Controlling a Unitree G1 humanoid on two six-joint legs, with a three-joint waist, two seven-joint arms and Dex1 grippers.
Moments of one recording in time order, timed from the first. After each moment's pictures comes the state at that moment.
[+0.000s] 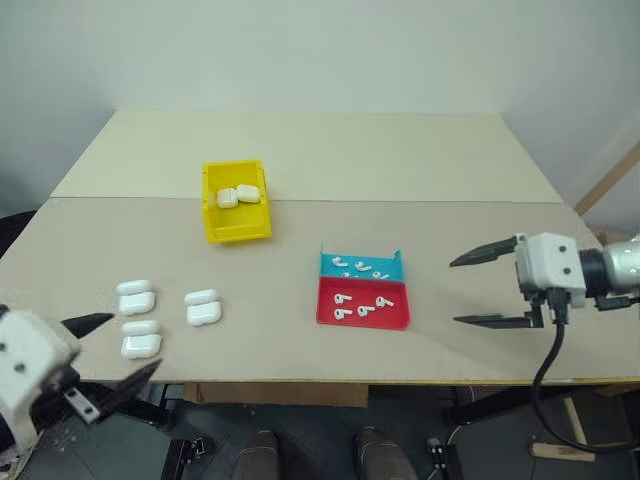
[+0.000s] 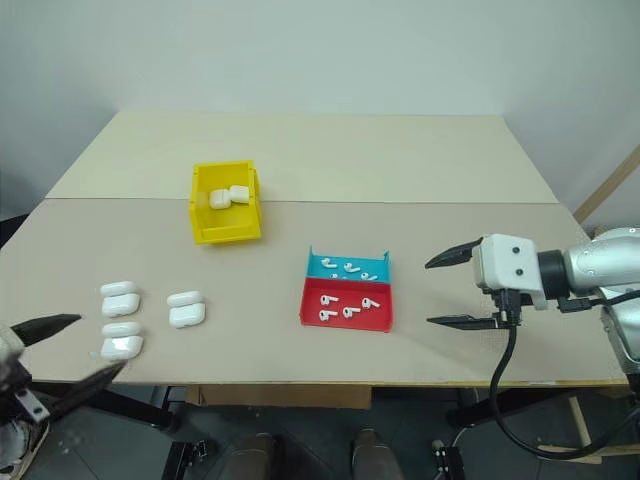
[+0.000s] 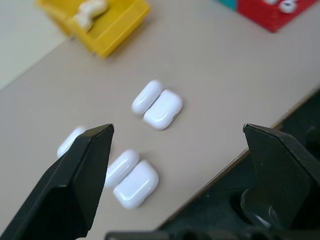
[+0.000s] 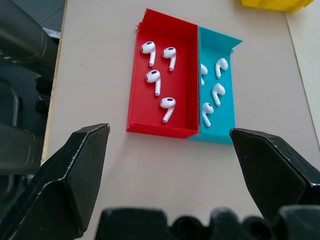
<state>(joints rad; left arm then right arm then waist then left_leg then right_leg) 0.71 0.90 1.17 -0.98 -0.90 0.97 -0.61 -0.38 -1.11 -0.07 -0.14 0.37 0.10 1.40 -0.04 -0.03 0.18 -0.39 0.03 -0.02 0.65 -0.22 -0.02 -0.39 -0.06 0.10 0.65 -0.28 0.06</state>
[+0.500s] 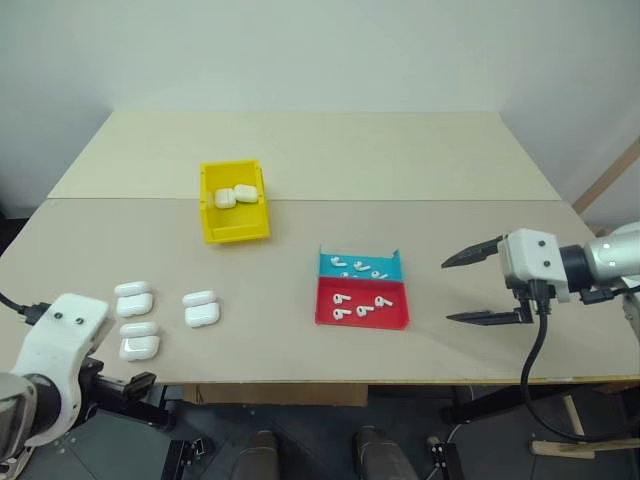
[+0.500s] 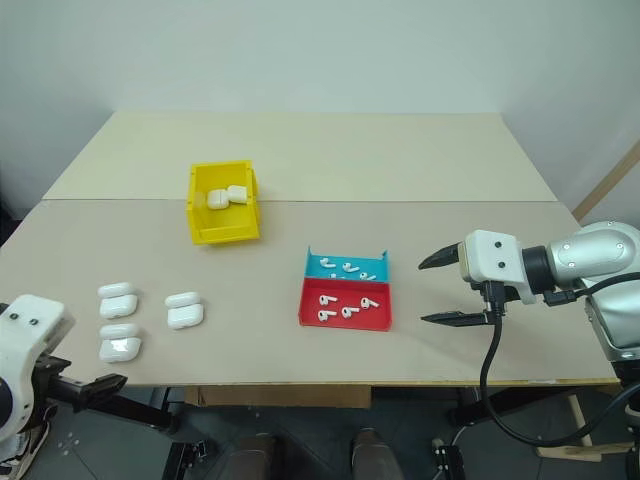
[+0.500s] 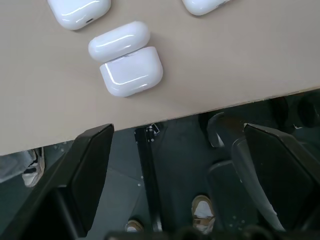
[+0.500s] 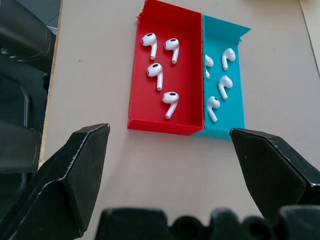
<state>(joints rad) 0.89 1.39 1.08 -0.73 -1.96 1.09 0.57 -0.43 -1.10 0.00 -0.11 0.35 0.14 1.41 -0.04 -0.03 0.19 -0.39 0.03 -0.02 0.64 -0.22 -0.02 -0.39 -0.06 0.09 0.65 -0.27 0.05</state>
